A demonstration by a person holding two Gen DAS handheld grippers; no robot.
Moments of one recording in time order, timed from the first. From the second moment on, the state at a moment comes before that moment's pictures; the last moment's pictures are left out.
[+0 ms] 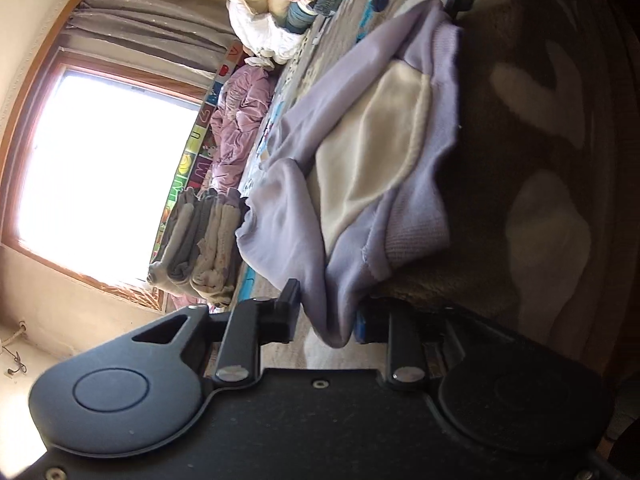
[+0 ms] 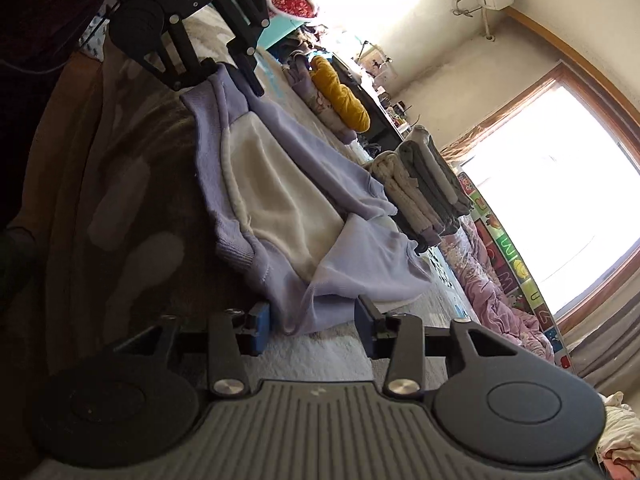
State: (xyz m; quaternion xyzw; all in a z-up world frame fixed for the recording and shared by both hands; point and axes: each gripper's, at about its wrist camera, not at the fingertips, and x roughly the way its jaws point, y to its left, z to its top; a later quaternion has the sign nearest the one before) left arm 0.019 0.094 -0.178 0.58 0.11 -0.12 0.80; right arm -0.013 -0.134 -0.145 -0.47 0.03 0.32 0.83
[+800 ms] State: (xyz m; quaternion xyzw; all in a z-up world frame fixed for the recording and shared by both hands) left arm 0.029 0.104 -0.149 0.51 0.07 -0.14 0.85; right arm 0.006 -0.145 -0.130 -0.46 -0.01 0.38 0.80
